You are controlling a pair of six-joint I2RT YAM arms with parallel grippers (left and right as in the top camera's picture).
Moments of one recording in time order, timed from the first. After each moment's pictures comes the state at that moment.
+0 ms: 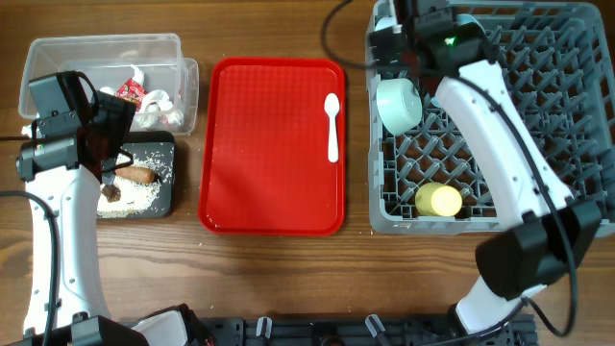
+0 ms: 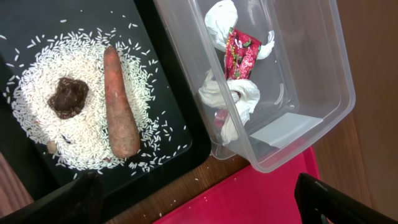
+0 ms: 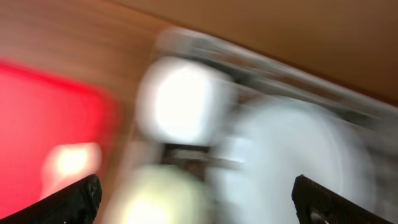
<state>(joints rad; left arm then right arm) 0.29 1.40 1.20 -0.80 -0.06 -0.94 0.34 1.85 1.83 -0.85 0.21 -0.07</state>
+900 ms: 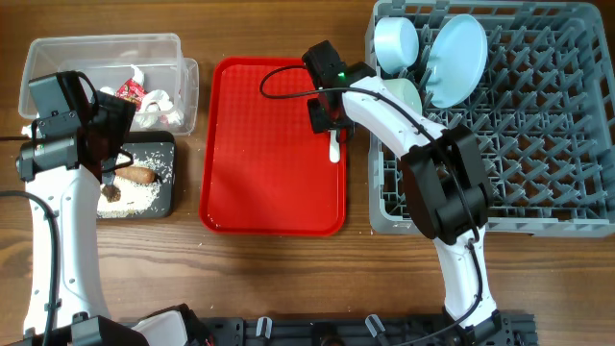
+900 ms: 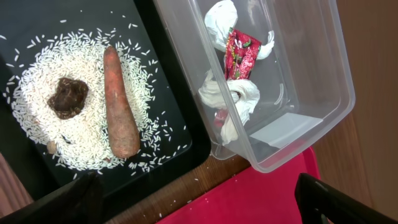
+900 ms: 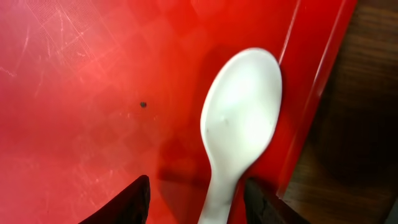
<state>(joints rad) 0.29 1.40 1.20 -0.80 -0.06 -0.94 0.50 2.28 1.78 -0.81 0.06 0.28</state>
